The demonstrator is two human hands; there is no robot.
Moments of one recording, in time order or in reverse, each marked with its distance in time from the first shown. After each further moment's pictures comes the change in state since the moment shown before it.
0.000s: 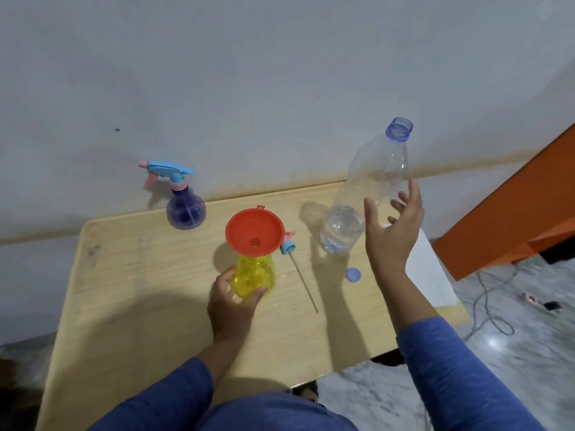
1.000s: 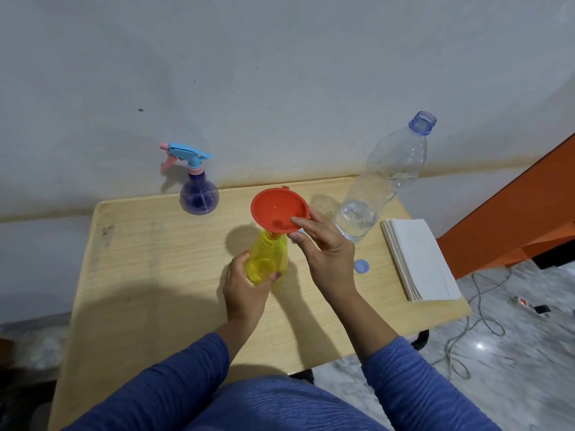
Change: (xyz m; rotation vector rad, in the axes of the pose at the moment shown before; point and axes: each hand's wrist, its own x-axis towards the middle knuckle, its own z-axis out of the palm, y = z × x) left_hand 0.003 -0.010 0.001 -0.016 -0.003 0.078; right_hand -0.103 -0.036 0.046 0.317 -0.447 -0.140
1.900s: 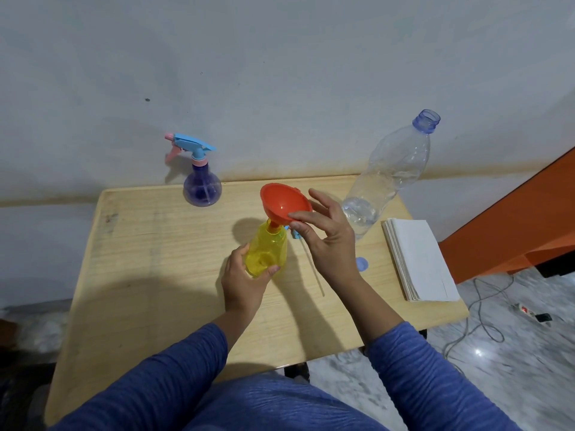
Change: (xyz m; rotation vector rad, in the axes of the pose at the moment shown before) left_hand 0.001 -0.004 0.002 0.002 0.002 0.008; right_hand 0.014 -0.001 -0.013 -0.130 -0.124 -0.077
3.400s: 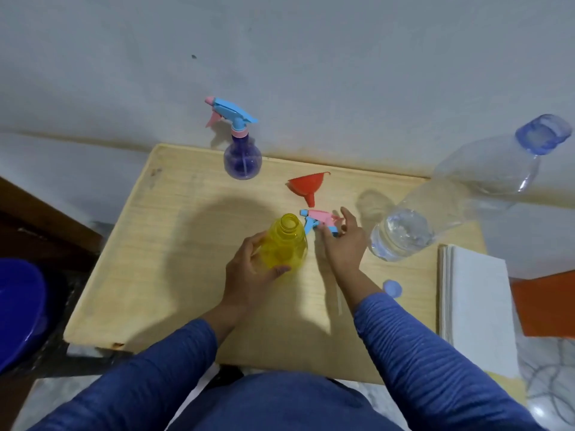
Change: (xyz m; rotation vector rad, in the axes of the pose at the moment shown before) left_hand -0.008 0.020 -0.001 0.078 0.047 -0.088; right_hand 0.036 0.120 0.038 -0.151 -0.167 0.587
